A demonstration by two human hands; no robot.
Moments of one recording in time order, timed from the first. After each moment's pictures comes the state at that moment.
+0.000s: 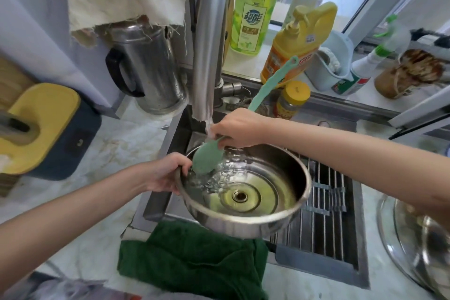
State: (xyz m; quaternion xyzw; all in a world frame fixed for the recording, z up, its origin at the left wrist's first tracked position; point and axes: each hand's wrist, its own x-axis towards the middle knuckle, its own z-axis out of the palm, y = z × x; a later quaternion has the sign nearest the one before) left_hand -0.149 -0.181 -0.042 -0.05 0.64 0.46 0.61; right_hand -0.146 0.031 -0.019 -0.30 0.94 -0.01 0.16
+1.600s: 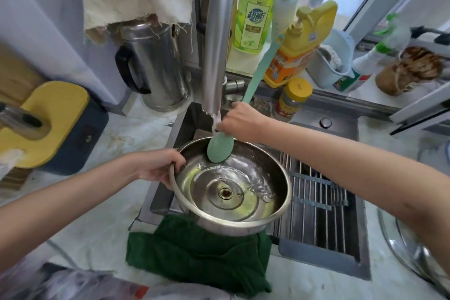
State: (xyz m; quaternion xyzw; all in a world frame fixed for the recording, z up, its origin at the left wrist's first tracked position) left_hand -0.165 -0.206 -0.042 0.02 0.64 0.41 0.65; right_hand -0.149 0.023 -0.023 -0.30 0.92 0.18 0.16
